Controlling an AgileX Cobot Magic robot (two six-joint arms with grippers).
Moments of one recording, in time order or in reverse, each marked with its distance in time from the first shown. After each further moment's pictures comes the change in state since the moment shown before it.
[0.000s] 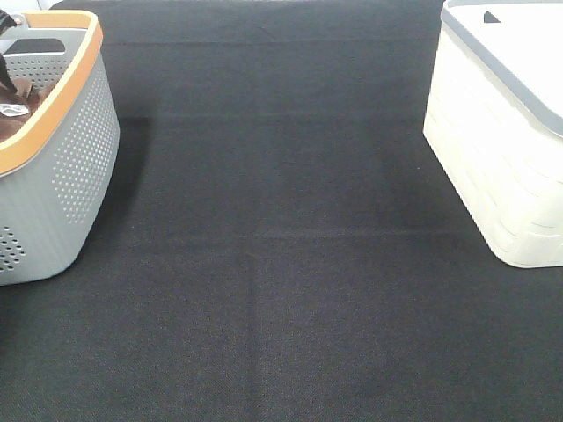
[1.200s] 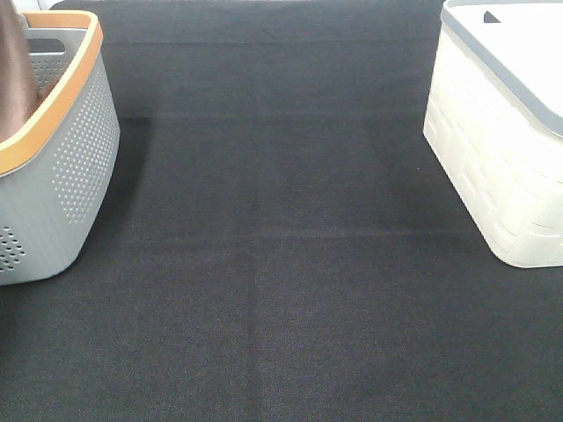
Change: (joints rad) left arm 0.000 -0.071 -0.613 -0.185 0.357 0.432; right arm 0.000 0.000 0.000 0.012 0.000 0.000
